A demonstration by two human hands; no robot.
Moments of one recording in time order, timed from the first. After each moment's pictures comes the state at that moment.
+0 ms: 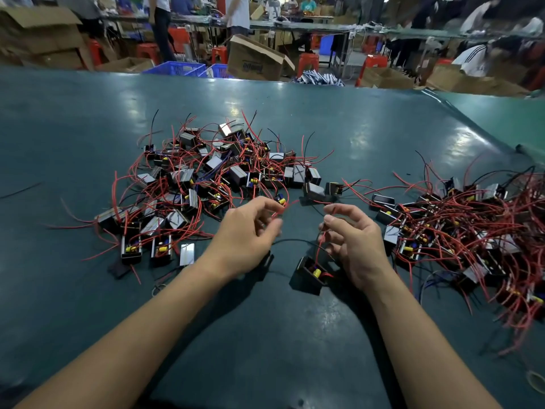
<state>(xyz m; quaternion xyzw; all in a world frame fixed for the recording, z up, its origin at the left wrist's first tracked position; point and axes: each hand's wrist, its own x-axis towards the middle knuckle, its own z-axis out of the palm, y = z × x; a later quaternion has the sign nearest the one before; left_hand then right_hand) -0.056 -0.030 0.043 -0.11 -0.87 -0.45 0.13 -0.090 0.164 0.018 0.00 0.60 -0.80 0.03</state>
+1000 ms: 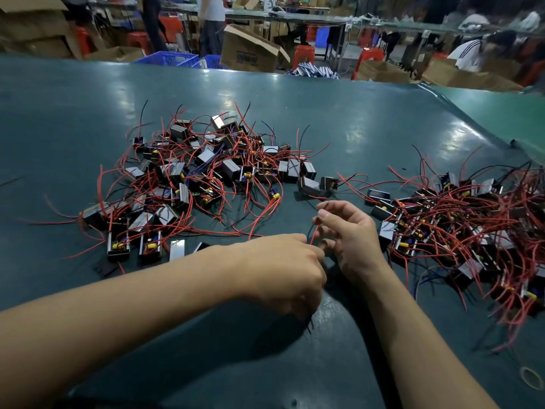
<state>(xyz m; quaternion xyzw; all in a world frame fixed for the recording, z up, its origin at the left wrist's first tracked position) -0.045 0.010 0.074 -0.56 -0.82 0.07 -0.03 -0.089 0.160 0.022 0.00 0.62 -0.79 0.02</state>
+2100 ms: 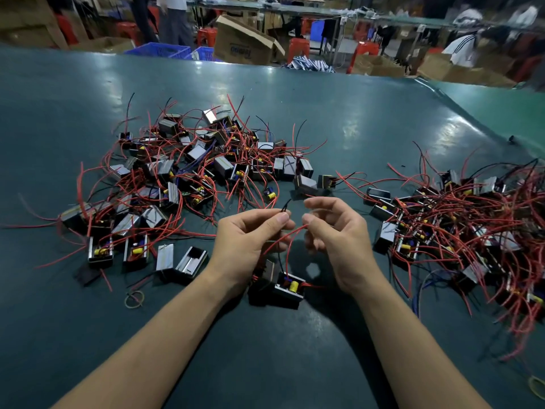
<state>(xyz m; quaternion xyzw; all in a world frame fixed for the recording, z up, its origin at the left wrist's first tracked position) -0.061 -0.001 0.017 0.03 -0.58 -0.81 0.03 -0.084 0.147 0.019 -0.07 0.66 -0.75 -0.03</state>
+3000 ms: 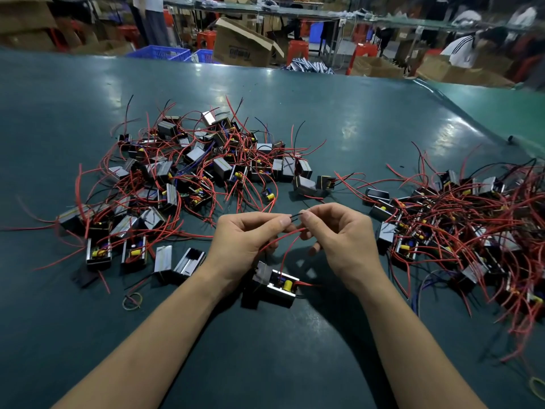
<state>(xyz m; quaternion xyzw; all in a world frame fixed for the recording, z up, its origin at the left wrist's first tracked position) -0.065 -0.008 0.019 0.00 -0.62 -0.78 0.02 -0.083 0.154 0.024 -0.09 0.74 -0.66 -0.07</state>
